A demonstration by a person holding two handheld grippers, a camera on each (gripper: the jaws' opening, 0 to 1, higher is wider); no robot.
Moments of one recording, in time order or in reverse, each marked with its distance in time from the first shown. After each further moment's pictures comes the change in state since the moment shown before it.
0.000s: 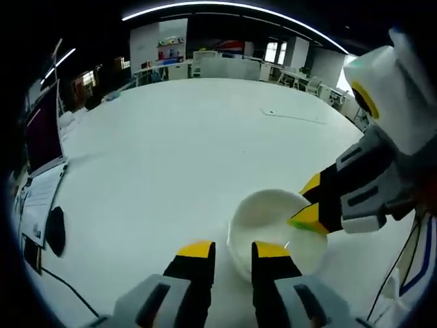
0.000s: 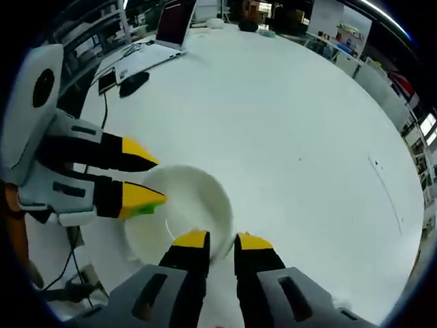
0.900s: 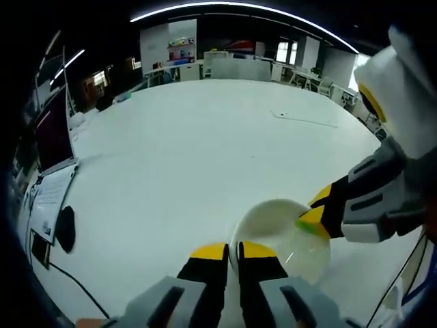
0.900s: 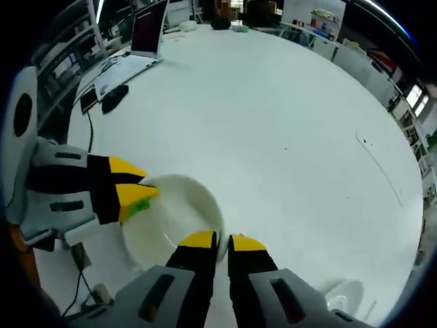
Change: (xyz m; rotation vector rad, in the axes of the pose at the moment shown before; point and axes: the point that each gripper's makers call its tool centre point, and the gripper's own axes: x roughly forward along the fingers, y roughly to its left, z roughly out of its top) left arm -0.003 0.003 0.010 -0.018 0.000 0.091; right arm -0.006 -0.005 -0.001 0.143 0.006 -0.048
